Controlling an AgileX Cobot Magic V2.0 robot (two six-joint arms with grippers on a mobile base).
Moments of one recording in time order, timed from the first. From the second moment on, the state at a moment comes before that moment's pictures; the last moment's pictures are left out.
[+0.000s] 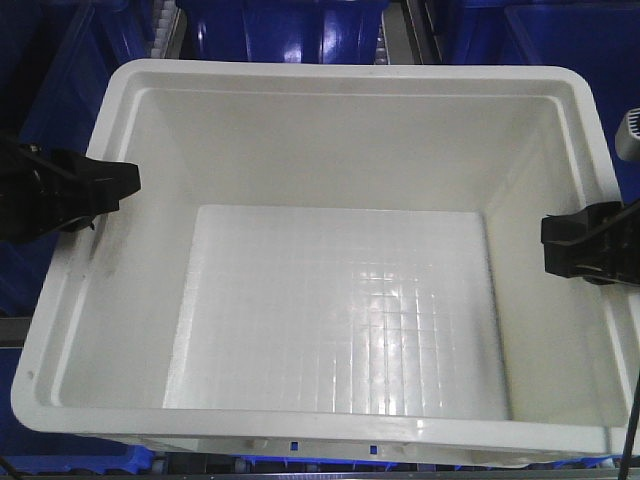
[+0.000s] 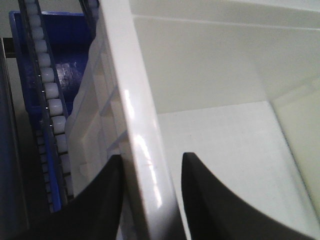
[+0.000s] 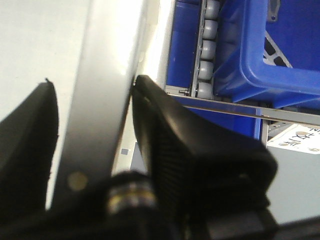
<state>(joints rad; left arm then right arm) -0.21 1.07 -0.89 -0.74 0.51 0.44 0.21 0.96 -0.85 0.16 0.65 -0.10</state>
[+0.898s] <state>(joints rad) -0.21 1.07 -0.89 -0.74 0.51 0.44 0.21 0.96 -0.85 0.16 0.65 -0.10</state>
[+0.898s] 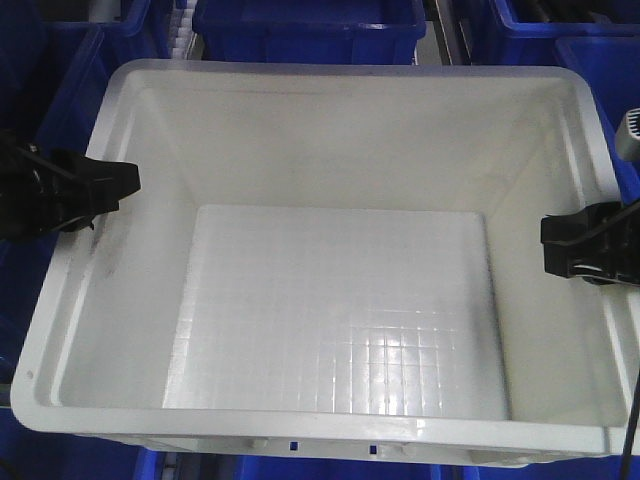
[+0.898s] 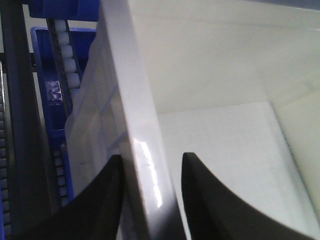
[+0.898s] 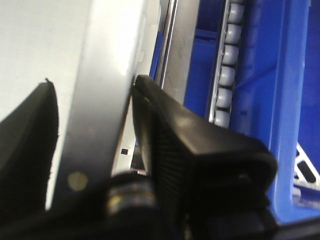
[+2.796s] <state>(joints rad) -0.21 1.07 -0.89 -0.74 0.51 0.44 0.21 0.96 -0.85 0.16 0.65 -0.10</state>
